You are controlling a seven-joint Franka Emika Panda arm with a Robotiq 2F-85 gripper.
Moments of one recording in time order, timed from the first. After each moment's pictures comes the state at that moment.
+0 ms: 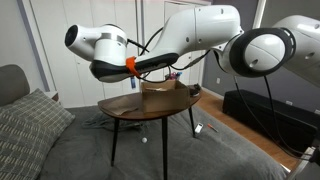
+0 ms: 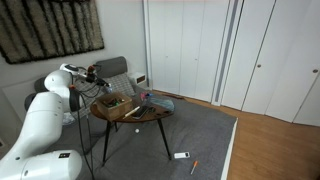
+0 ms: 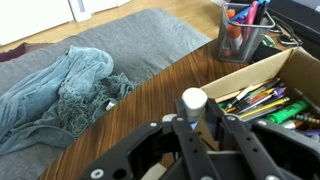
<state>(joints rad) 0.73 1.05 0.16 -0.64 -1.17 1.49 -1.42</state>
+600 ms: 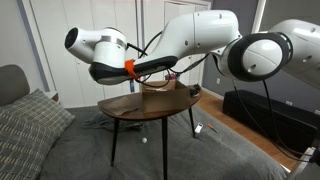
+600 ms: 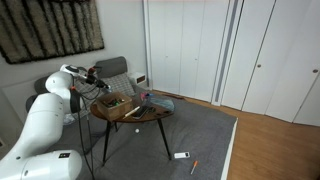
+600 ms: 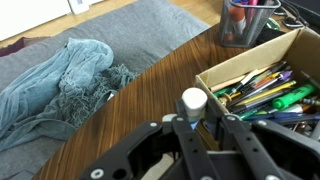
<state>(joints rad) 0.73 1.08 0.17 -0.60 -1.15 1.49 -1.40</state>
